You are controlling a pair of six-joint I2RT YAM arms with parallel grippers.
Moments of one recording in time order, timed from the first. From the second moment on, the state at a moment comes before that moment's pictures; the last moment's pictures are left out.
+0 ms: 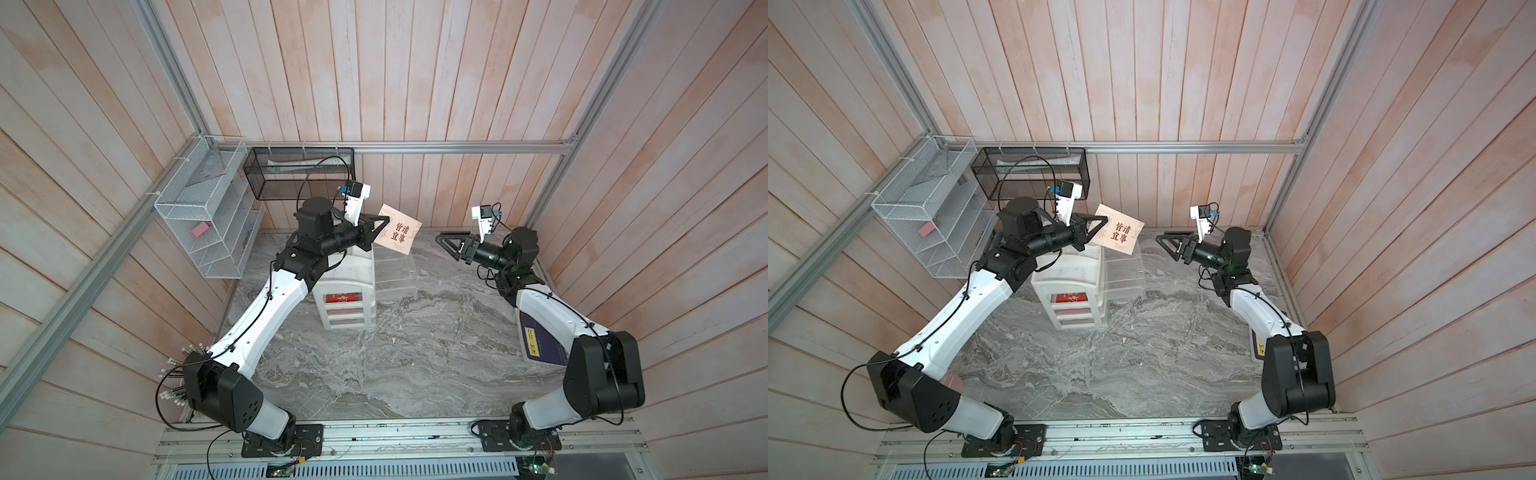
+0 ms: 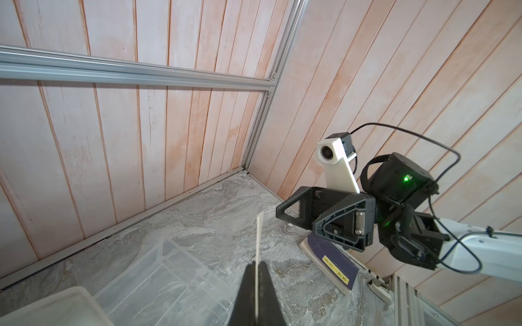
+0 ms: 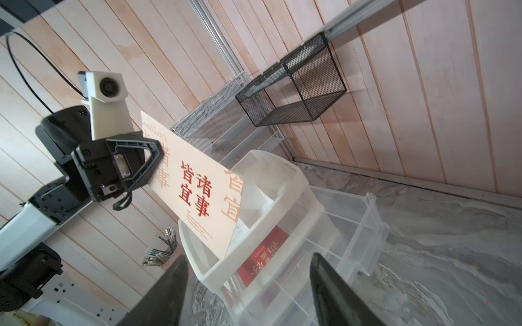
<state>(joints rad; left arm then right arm) -0.40 1.51 1.51 -0.13 0.57 -0.24 0.18 1.53 1.05 0.64 -0.98 0.75</state>
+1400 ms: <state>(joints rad) -0.40 1.47 1.27 0.24 0.54 -0.43 0.34 1.76 1.19 0.99 -1.06 1.08</state>
